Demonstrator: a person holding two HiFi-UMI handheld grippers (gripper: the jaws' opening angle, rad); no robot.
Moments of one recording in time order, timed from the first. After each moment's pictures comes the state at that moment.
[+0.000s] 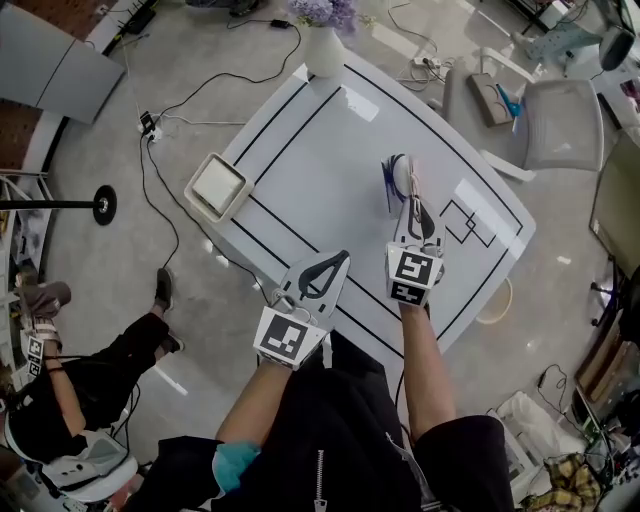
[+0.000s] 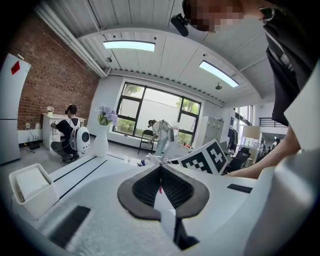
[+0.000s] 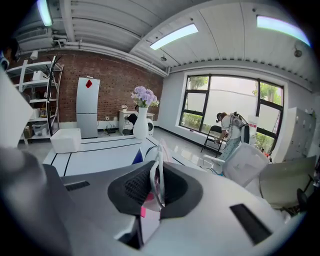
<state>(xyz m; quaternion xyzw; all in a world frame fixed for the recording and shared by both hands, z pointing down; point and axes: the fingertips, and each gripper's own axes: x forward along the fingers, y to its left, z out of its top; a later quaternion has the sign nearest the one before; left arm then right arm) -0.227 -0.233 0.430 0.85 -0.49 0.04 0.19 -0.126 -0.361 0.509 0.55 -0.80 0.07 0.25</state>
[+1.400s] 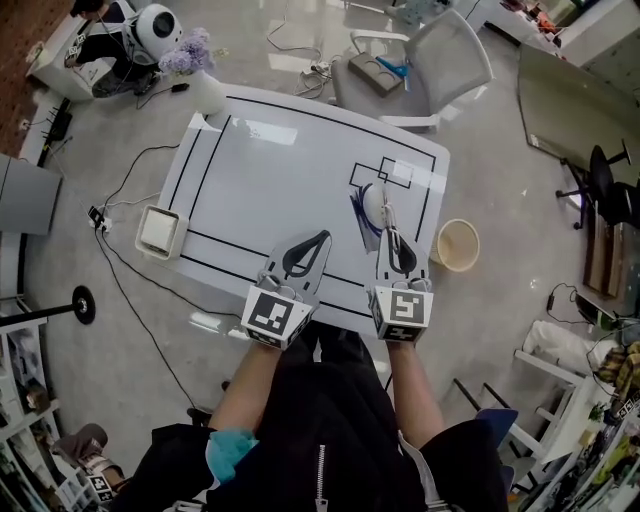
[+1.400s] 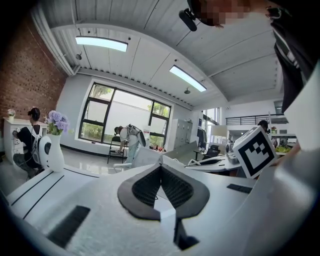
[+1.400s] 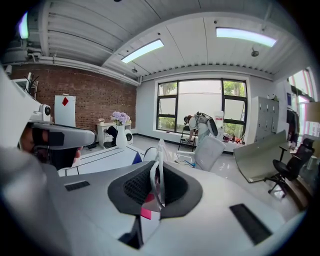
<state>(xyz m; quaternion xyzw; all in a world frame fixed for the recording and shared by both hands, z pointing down) -0.106 -0.202 0.379 0.93 -0.34 0.03 0.10 0.010 -0.201 0.408 0.66 -0.73 0.10 0.17</state>
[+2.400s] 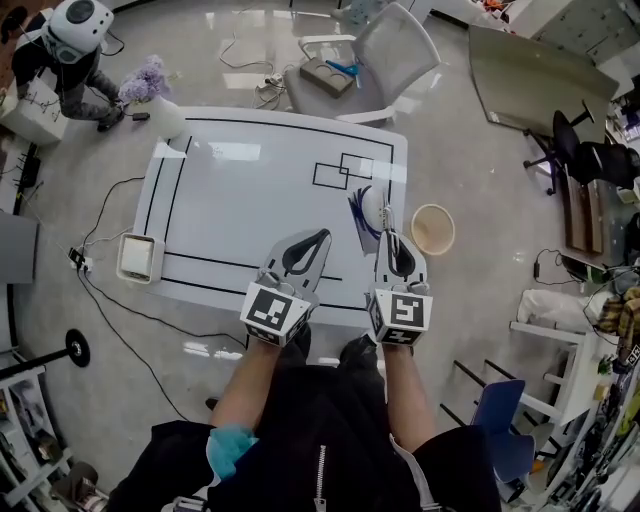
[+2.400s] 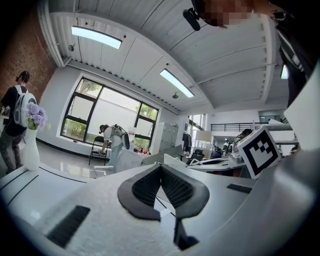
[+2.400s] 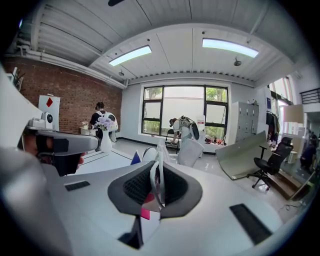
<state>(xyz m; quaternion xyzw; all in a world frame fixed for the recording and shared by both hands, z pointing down) -0.056 -0.179 0.363 0.96 -0.25 0.00 0.10 0.055 -0.155 0.375 0.73 -0.66 0.09 0.13</state>
